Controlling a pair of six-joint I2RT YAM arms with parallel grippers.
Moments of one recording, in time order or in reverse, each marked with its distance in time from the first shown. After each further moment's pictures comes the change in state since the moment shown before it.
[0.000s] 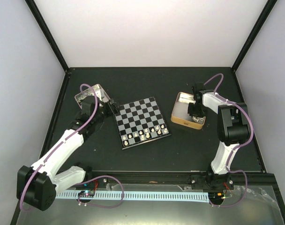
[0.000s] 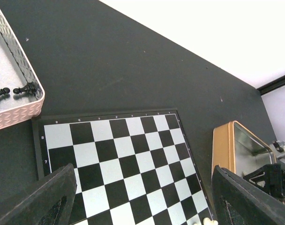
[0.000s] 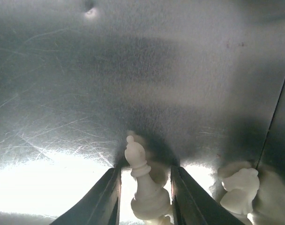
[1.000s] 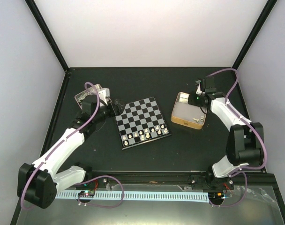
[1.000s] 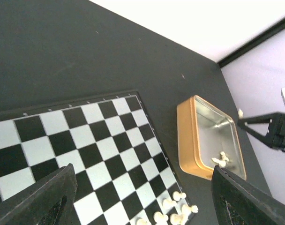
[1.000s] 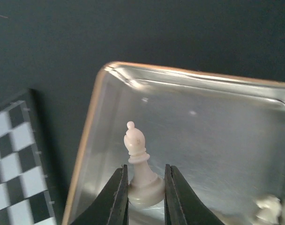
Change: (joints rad) left arm 0.000 0.006 0.001 0.048 0.181 0.039; right arm 0.000 -0.280 -0.087 0.212 -0.142 0.024
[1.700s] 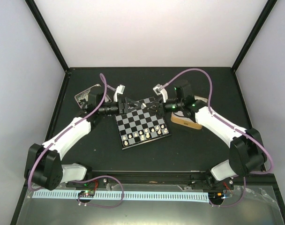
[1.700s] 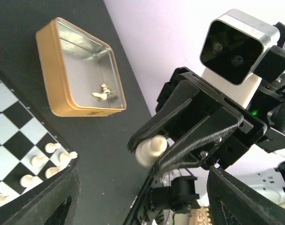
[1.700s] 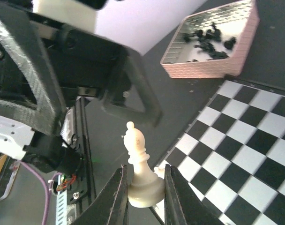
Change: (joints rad) left arm -0.003 0.219 0.092 0.197 0.671 -0.158; right arm 0.367 -0.133 -0.082 0.354 -0.762 -0.142
